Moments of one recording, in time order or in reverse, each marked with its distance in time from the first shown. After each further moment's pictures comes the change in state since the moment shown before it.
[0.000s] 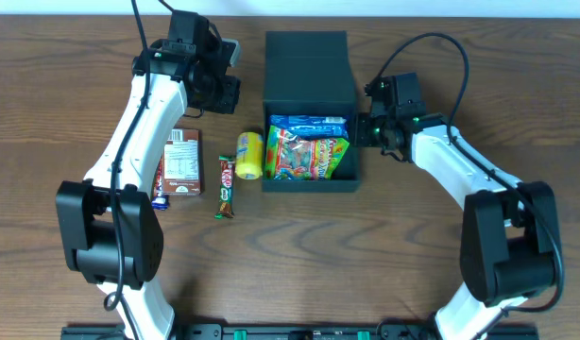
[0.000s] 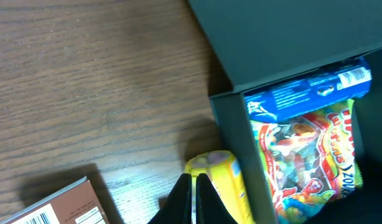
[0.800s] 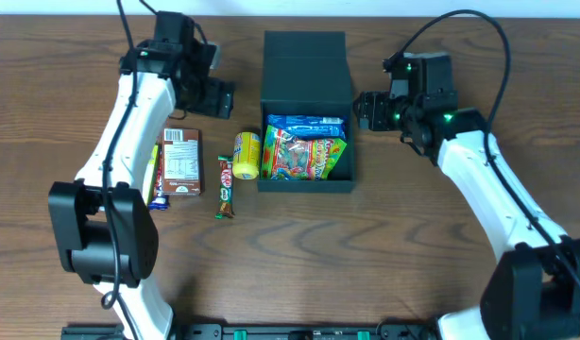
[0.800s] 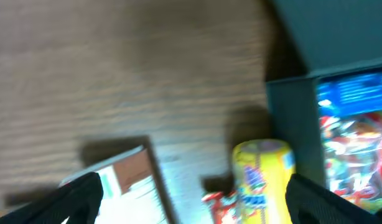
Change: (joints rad) left arm 0.054 0.000 0.000 -0.060 -0.133 0.000; right arm -0.032 -0.209 0.061 -0.109 0.032 -0.062
